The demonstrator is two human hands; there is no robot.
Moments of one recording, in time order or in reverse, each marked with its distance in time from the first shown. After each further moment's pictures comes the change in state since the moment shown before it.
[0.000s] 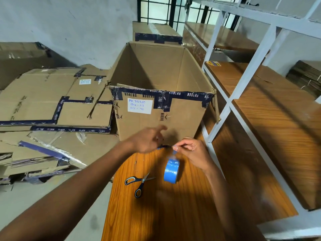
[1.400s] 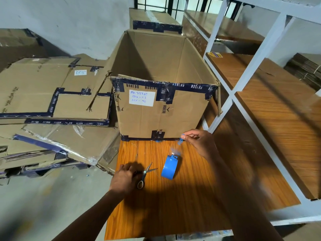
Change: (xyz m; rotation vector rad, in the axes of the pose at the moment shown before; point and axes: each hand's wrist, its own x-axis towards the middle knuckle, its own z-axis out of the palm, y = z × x) left_hand -0.090 -0.153 0.171 0.227 0.157 -0.480; right_hand 0.009 0.012 -0.010 -0.400 0.160 0.003
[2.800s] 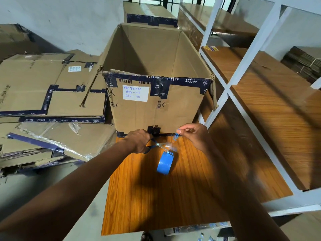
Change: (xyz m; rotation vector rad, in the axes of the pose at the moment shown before) left_hand 0.085 0.103 -0.118 0.447 -0.152 0.345; right_hand 0.008 0.011 -0.005 0.060 -0.057 -0.007
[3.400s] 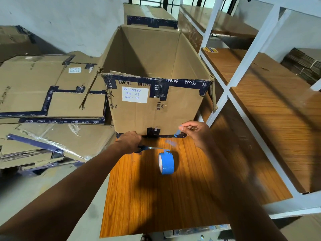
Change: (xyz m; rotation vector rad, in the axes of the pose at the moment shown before) left_hand -0.001 -0.025 0.008 -0.046 -0.053 -0.108; right_hand 0.005 -0.006 -0.006 0.140 0.060 0.025
